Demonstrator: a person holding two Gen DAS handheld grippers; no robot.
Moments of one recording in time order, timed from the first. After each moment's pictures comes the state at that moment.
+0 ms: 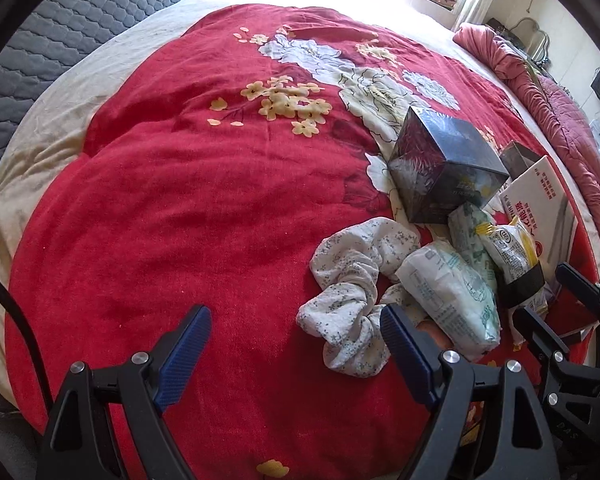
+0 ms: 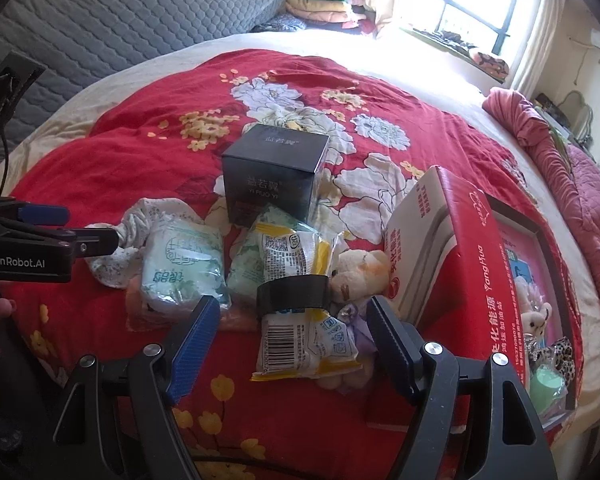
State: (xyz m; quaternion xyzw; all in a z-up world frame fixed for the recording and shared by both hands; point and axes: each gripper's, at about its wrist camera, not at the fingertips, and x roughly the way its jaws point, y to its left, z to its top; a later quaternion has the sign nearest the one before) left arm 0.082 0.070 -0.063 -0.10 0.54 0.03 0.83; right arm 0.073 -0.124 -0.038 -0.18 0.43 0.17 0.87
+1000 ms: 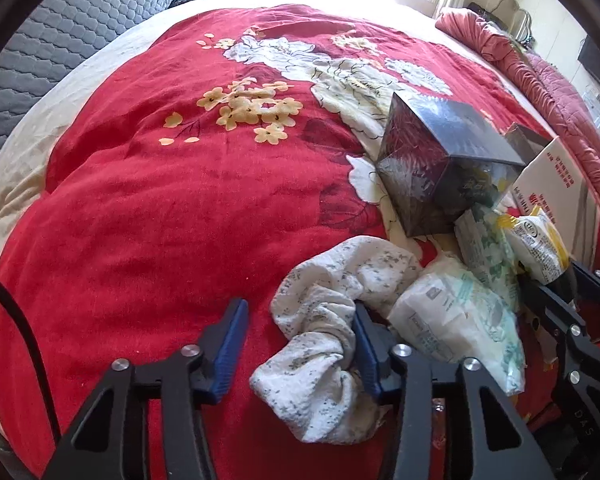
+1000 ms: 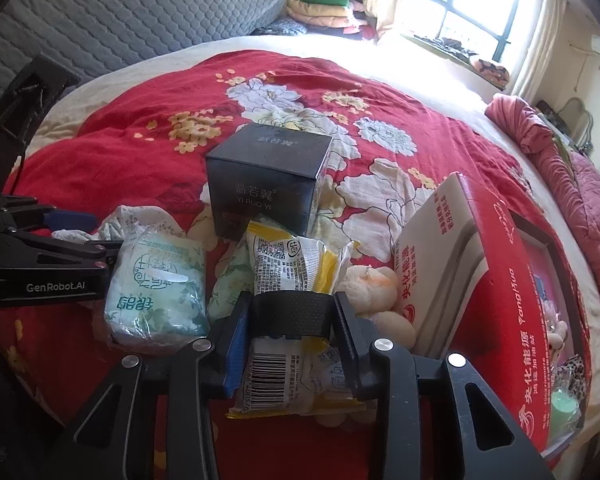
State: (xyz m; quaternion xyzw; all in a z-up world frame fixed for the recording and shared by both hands) left arm 0.111 0.052 -0.082 -0.07 0.53 0.00 0.85; right arm 0.095 -0.122 -0.052 -0.17 0.42 0.18 0.87
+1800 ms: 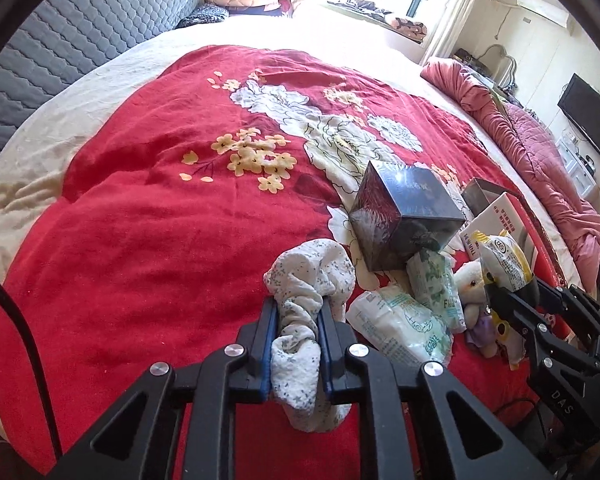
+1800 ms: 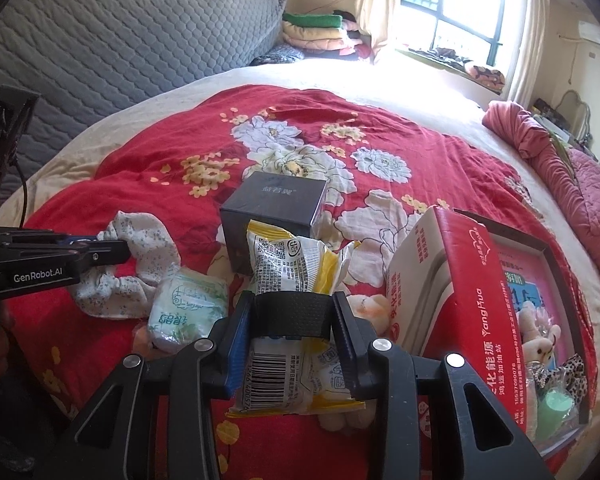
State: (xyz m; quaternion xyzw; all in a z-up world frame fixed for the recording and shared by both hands) left arm 0.081 0.069 -0.037 -0.12 0.47 -0.02 0.88; right arm 0.082 -0.131 -0.016 -0.13 0.38 0.20 0.89
